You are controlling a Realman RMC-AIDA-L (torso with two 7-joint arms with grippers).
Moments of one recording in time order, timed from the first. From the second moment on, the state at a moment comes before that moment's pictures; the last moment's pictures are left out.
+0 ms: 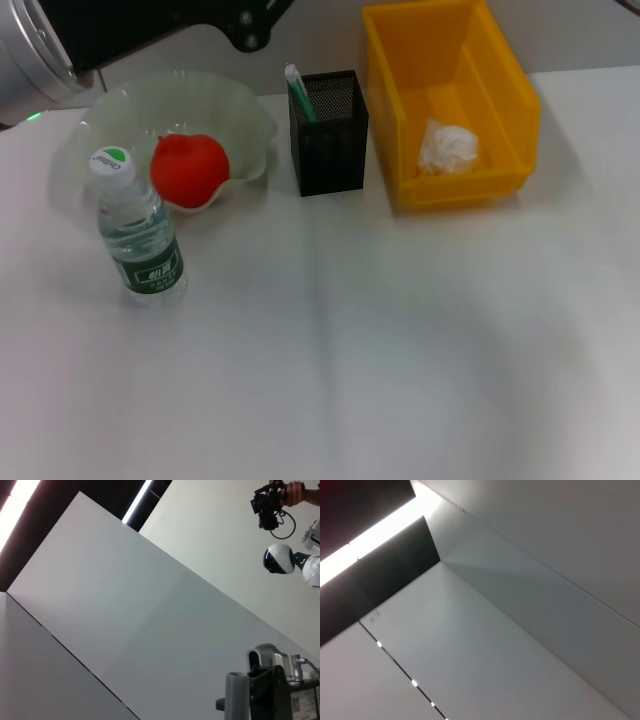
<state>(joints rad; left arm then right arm) -0.59 -2.07 1.20 0.90 1.09 1.52 -0.49 0.60 2.00 -0.75 -0.63 -1.22 -1.80 2.13</state>
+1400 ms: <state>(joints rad) -0.62 -2.07 1.16 0.93 1.06 1.43 -0.94 0.54 2.08 -0.78 -1.03 -1.64 -1.62 1.48</state>
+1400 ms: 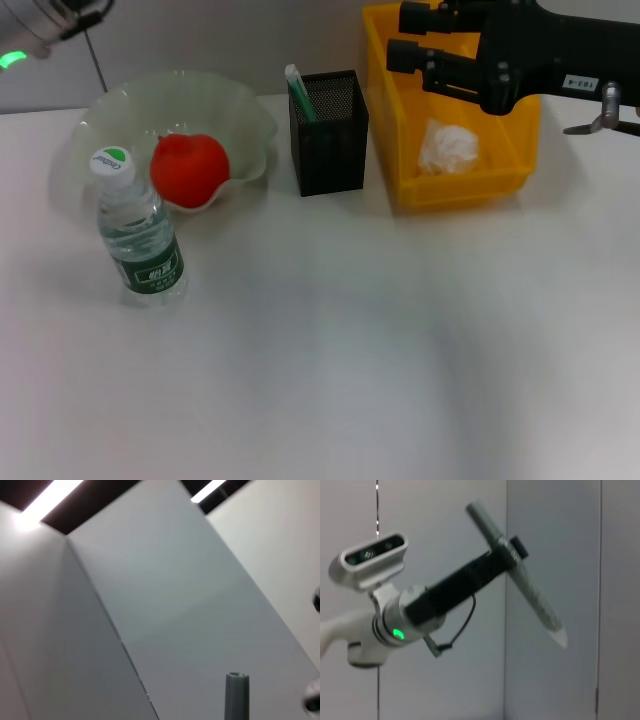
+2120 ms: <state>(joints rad) -0.61 -2.05 1.07 1.04 1.16 1.44 -1.72 0.50 2.08 -0.77 -1.03 -1.69 -1.56 1.11</state>
